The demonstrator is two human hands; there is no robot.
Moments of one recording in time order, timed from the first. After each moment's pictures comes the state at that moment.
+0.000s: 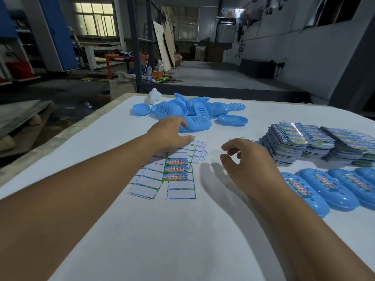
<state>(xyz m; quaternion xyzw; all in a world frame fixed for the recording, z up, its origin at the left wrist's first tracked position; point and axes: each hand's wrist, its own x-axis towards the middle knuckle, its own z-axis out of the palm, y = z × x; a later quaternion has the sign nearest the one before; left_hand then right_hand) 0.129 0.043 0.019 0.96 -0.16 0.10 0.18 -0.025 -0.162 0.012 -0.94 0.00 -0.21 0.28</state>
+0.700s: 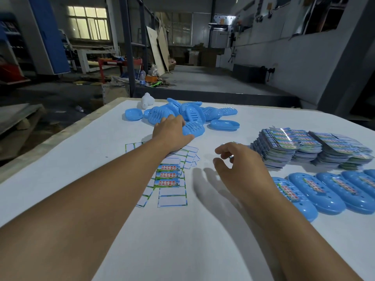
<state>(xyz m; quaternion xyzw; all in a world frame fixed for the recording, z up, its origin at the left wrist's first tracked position) 0.156 0.003 0.012 0.97 -0.11 0.18 0.15 -0.022 -0.164 0.009 -0.93 0.00 -0.23 0.30</state>
